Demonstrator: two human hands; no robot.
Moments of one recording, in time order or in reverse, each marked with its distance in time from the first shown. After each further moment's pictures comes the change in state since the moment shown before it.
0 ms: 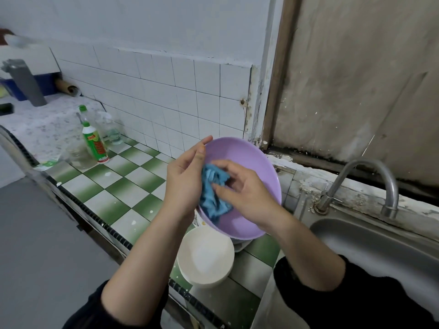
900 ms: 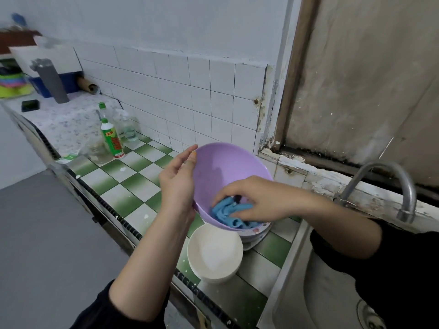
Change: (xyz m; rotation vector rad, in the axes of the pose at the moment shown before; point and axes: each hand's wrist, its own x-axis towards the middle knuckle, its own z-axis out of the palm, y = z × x) left_hand -0.002 -0.007 -0.022 -0.149 0.289 -0.114; right_hand 0.011 -0.025 -0.024 -0.919 -0.649 -0.014
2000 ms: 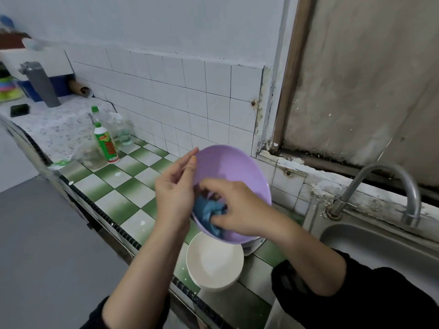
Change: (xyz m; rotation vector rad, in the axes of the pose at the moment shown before) left_hand 0.010 -0.007 -0.005 0.081 -0.079 0.200; right_hand 0.028 -0.020 0.033 0.288 0.370 0.062
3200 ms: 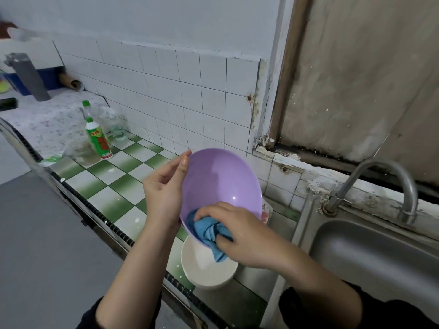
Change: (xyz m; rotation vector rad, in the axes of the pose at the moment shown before) left_hand 0.008 -0.010 -0.009 0.014 0.033 -0.044; right_hand -0.037 0.008 0.014 -0.037 -0.108 0.076
